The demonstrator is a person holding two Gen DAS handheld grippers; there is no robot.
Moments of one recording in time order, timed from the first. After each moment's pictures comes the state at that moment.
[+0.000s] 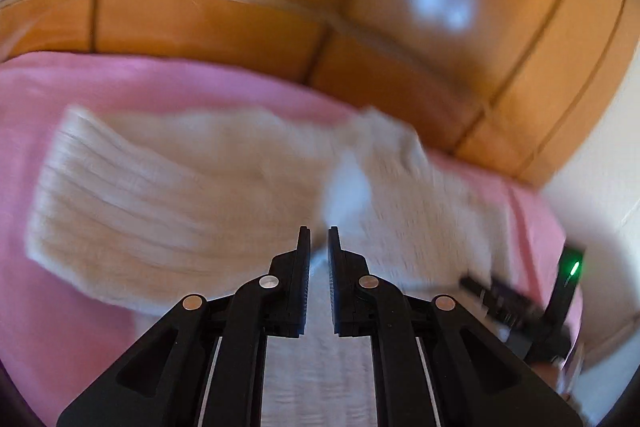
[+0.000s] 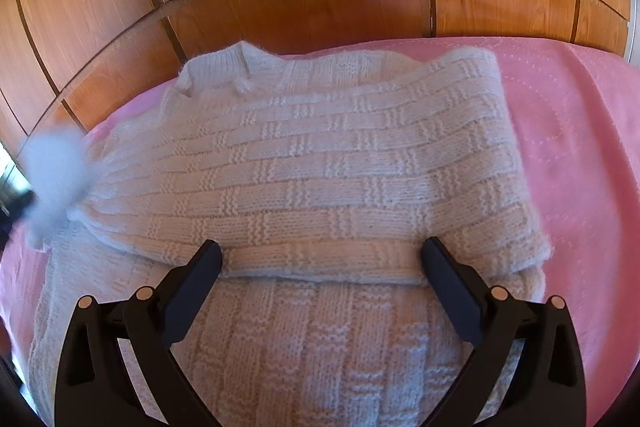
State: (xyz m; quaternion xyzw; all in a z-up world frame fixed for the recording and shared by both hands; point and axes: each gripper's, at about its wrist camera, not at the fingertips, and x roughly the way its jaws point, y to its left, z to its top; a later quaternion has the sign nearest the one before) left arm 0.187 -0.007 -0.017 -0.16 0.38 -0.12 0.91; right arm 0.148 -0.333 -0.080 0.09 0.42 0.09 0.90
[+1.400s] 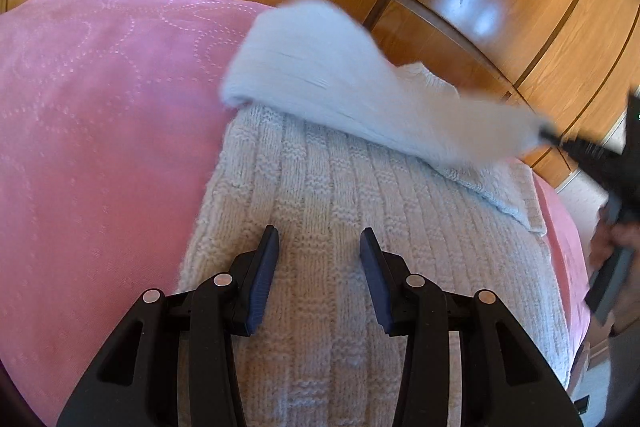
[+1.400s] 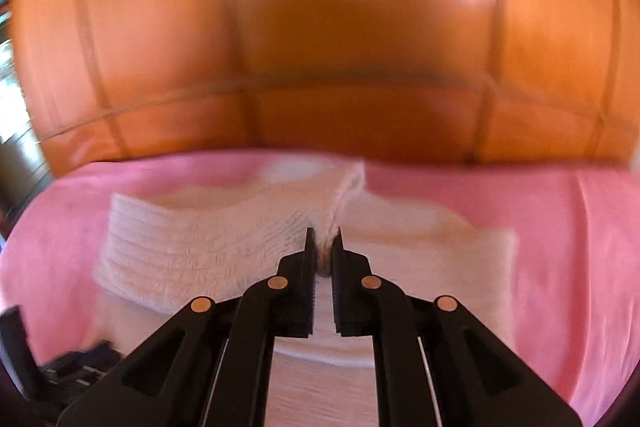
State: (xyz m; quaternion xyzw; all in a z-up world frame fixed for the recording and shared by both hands) left arm 0.088 0.029 -0.076 -0.19 0.38 -0.06 0.90; right arm 0.144 -0.299 0.003 0.03 0.37 0.09 0.92
